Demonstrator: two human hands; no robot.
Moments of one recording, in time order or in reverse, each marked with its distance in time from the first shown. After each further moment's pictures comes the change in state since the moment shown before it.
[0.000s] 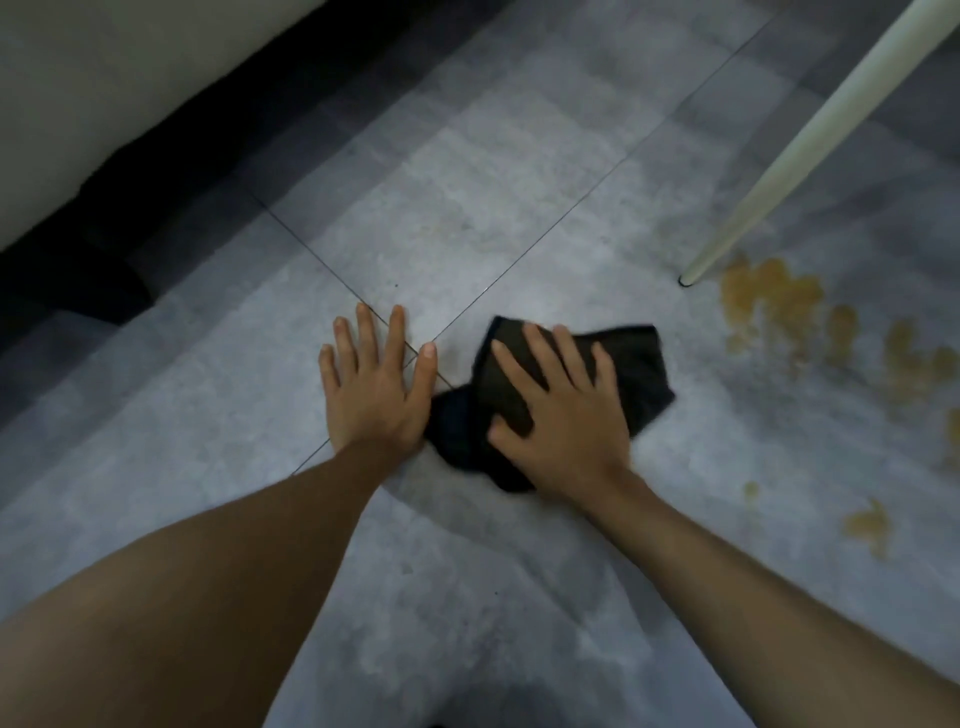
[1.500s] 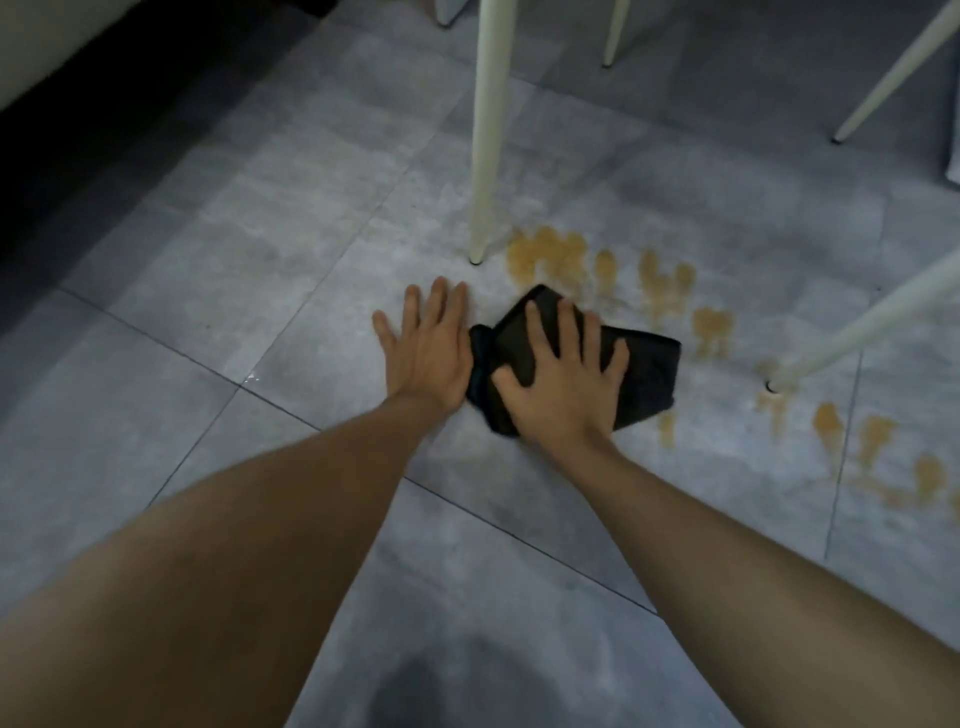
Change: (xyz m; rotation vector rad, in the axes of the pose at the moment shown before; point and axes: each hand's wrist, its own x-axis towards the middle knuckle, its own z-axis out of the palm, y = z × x) left_hand -0.016 0.218 0.037 0.028 -0.157 0.484; right_hand -0.080 0.126 -0.044 -0.003 -0.032 0.612
